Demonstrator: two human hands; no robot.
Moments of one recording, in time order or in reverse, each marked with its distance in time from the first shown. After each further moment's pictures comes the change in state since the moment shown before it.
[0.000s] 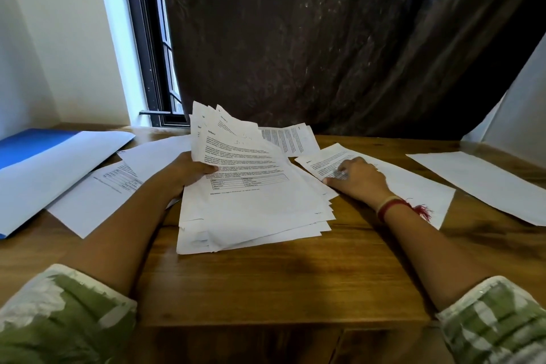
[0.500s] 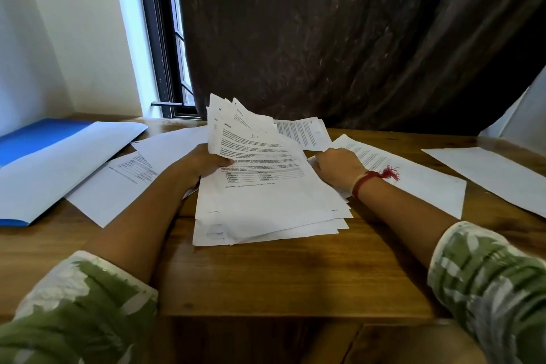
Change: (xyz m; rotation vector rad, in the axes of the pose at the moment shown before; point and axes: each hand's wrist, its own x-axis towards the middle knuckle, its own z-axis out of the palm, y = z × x) left_hand -0.005 0.006 0.002 0.071 -0.026 0.003; right_hand 0.019 -0.063 0.017 -0.319 0.069 -0.371
